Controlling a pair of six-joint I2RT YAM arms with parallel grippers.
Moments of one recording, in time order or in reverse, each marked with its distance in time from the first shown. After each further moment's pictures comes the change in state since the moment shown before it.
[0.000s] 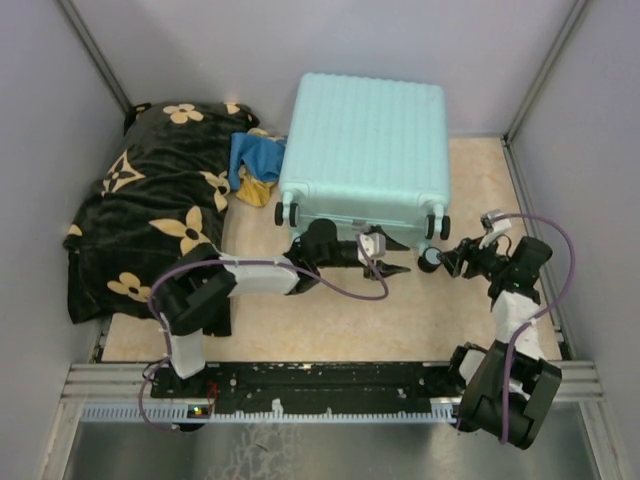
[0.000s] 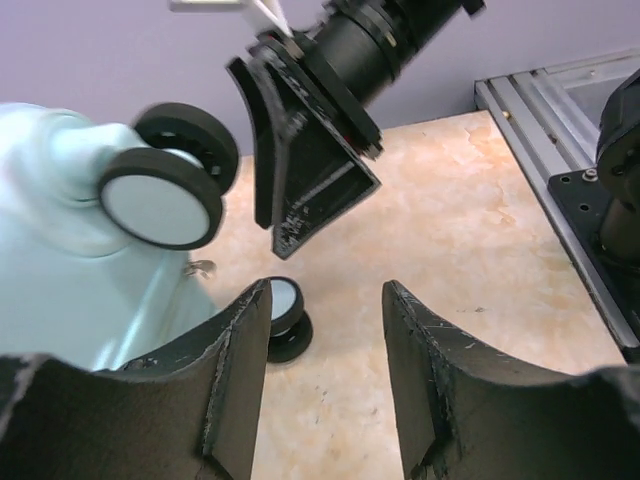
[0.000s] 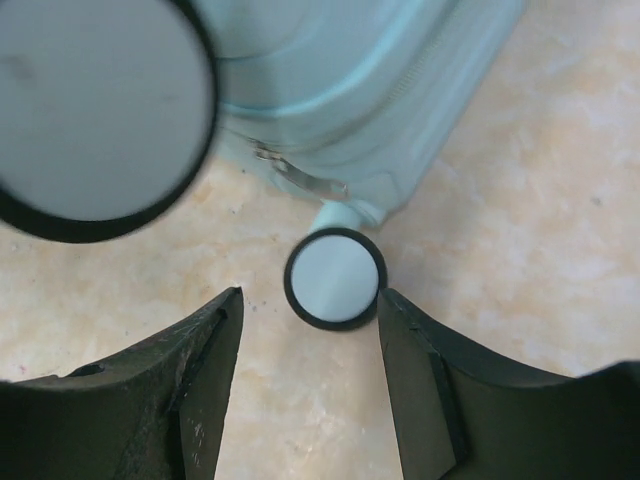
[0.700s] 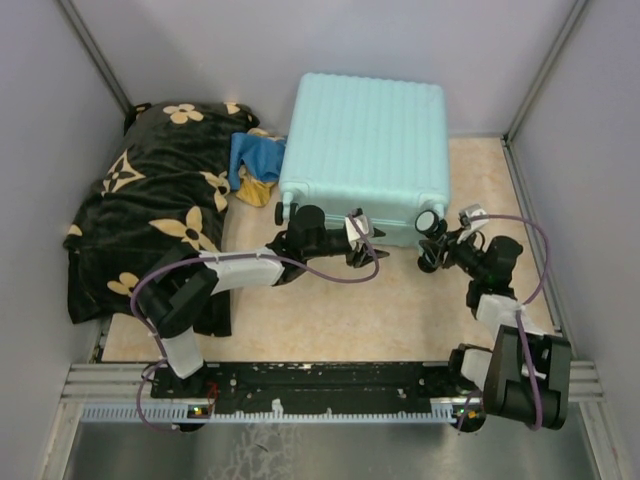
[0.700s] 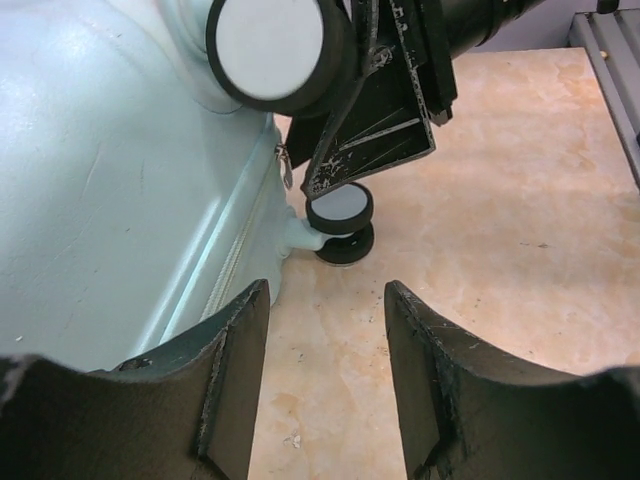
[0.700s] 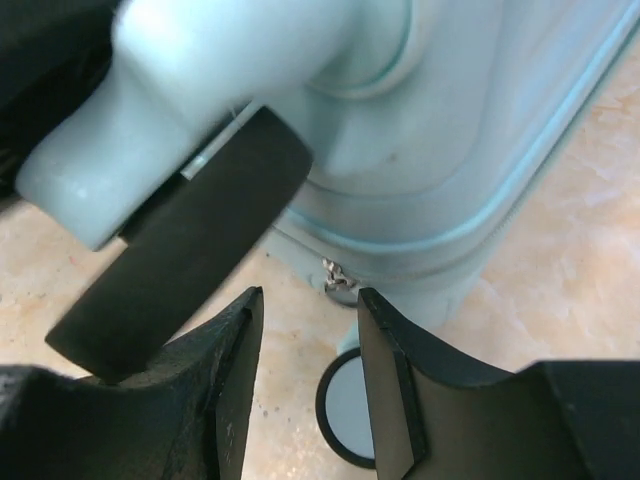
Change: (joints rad) left arm 0.113 -0.151 -0.078 -0.208 -0.057 0.024; right arm 0.249 0.064 -0.178 0.657 0.138 0.215
